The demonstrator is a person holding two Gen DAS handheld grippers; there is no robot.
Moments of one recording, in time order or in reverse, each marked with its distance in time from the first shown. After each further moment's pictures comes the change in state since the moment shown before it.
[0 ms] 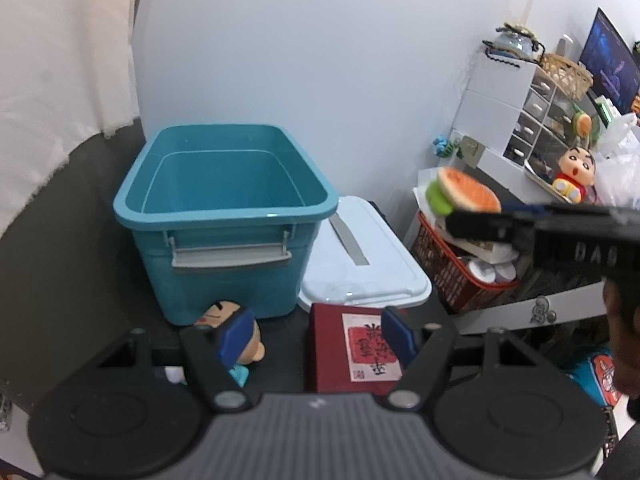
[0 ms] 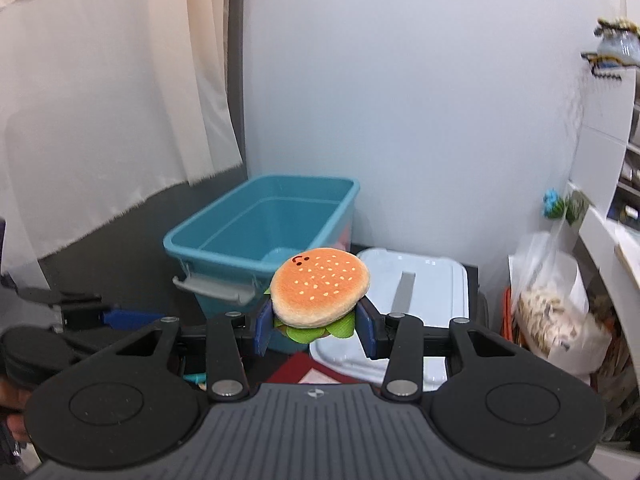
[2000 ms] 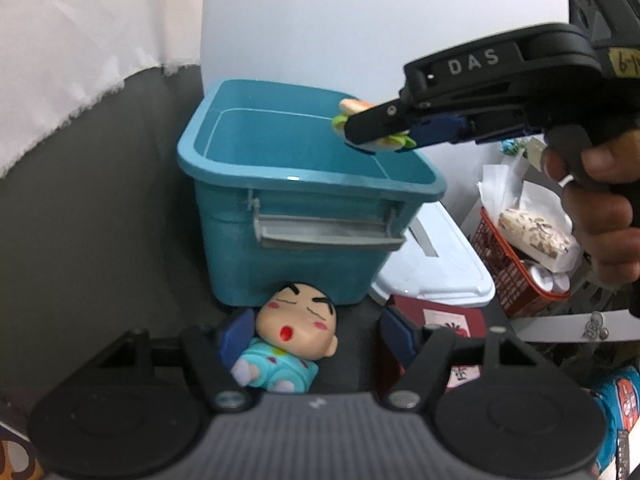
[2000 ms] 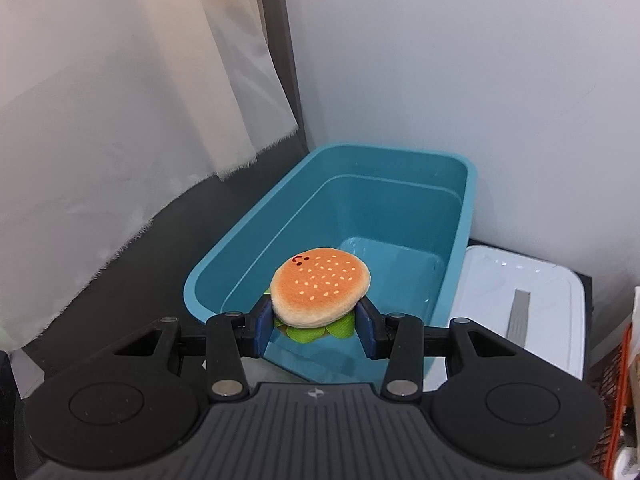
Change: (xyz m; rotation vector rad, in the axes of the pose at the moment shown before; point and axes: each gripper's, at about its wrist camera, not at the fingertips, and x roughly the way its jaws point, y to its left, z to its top) left arm 0.037 0.060 -0.005 -0.117 0.066 0.065; right arm 0.164 0.037 0.078 0.031 0.263 0.210
